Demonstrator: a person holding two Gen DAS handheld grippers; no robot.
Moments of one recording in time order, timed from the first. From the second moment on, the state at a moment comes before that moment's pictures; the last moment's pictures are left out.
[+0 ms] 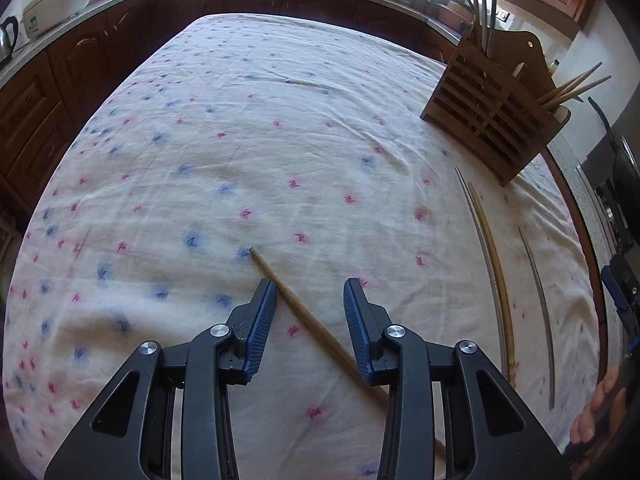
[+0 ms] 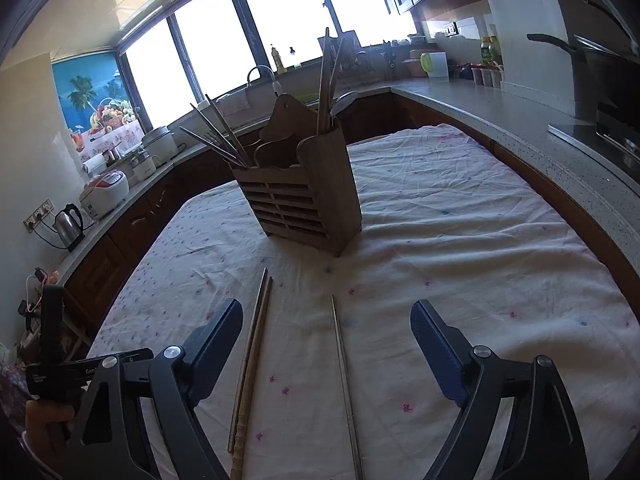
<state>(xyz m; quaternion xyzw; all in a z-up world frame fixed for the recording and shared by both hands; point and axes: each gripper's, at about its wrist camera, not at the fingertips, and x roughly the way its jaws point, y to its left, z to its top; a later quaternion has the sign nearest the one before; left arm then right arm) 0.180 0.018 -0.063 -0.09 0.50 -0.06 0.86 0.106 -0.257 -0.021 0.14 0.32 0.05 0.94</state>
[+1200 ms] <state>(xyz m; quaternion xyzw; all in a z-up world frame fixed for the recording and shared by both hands) 0.207 -0.050 -0.059 0.01 0.48 -0.16 0.86 0.191 -0.211 -0.081 -0.01 0.45 0.07 0.89</state>
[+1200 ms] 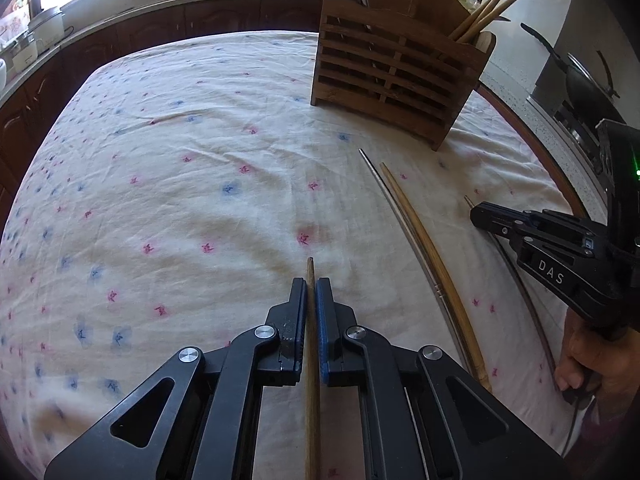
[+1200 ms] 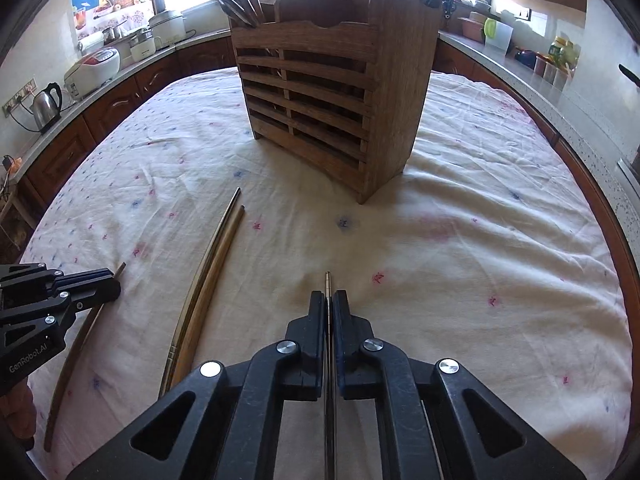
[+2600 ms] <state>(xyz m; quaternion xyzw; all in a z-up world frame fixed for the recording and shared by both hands) 0.172 0.001 0.109 -0.08 0.30 -0.20 0.93 0.115 -0.267 0.099 0.13 0.23 0.11 0.96</state>
